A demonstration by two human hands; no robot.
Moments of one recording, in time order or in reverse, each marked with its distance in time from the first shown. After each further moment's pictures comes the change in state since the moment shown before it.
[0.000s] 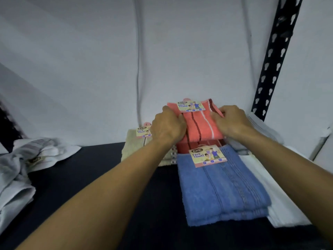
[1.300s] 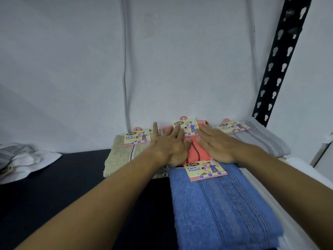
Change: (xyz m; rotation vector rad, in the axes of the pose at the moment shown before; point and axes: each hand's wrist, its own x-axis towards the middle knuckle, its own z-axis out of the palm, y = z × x) left_hand 0.029 -0.025 0.053 0.693 -0.482 0.434; right_hand 0.030 0.046 0.041 -0.499 -0.516 -0.394
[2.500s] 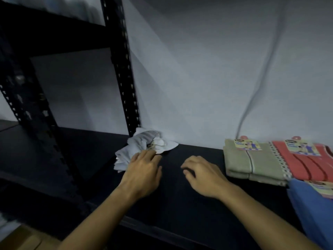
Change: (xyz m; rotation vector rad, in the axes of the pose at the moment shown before) left_hand -0.311 -0.247 0.051 -0.002 0.493 -0.370; right_hand 0.004 -0.342 0.051 0.240 0.253 -0.509
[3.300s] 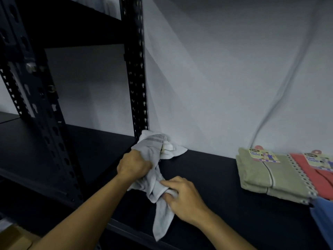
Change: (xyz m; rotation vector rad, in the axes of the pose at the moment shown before) left_hand 0.036 -0.064 0.014 -0.406 -0.222 -0.801; right_hand 0.024 -0.055 0.080 0.456 0.002 0.086
